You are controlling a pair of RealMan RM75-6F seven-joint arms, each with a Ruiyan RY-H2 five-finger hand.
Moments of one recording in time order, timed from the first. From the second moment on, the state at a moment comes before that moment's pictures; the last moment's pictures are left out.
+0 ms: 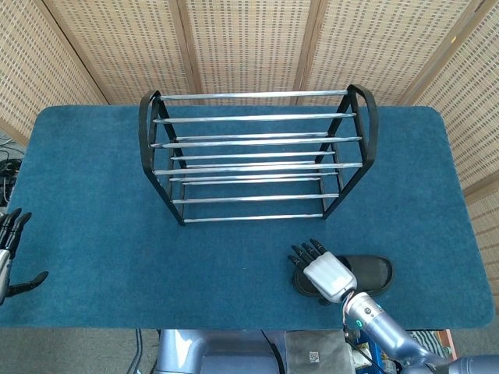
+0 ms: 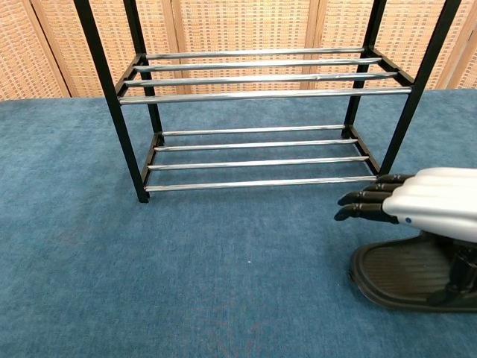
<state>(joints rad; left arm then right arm) -0.06 -0.97 -0.04 -1.83 1.46 1.48 0.11 0.71 -1.26 -0.13 -1.93 -1.12 0.98 -0.73</state>
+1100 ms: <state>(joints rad) -0.07 -0.98 -0.03 -1.83 1.46 1.47 0.14 0.64 -1.36 -0.16 -1.79 -0.99 1.05 -0.85</state>
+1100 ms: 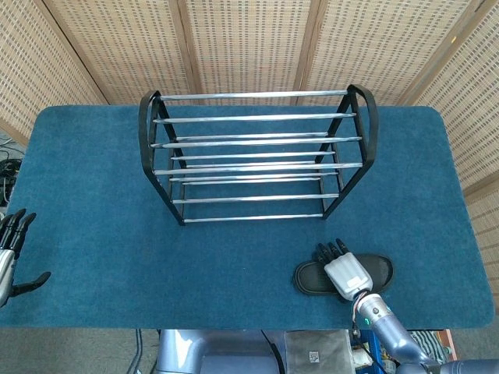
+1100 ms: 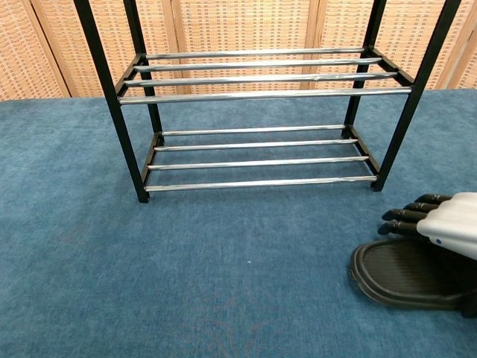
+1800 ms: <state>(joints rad) -0.07 -0.98 -0.03 -1.83 1.46 1.47 0.14 0.64 -1.39 -0.15 -1.70 -1.01 1.02 -0.86</state>
